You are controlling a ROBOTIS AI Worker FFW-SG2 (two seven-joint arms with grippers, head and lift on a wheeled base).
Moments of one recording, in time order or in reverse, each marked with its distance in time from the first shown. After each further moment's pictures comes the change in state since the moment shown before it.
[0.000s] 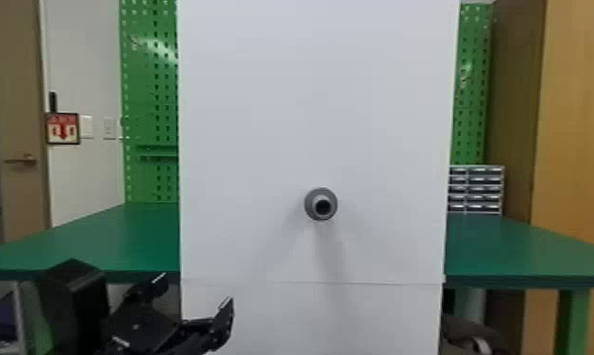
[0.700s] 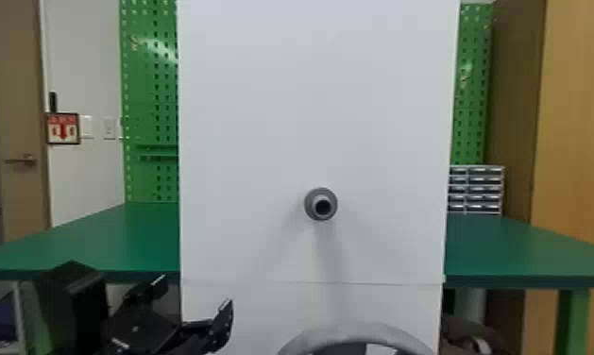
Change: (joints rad) left arm 0.004 0.000 0.002 0.000 0.003 0.000 0.000; right arm -0.011 0.001 -0.010 -0.140 -0.001 0.131 -0.008
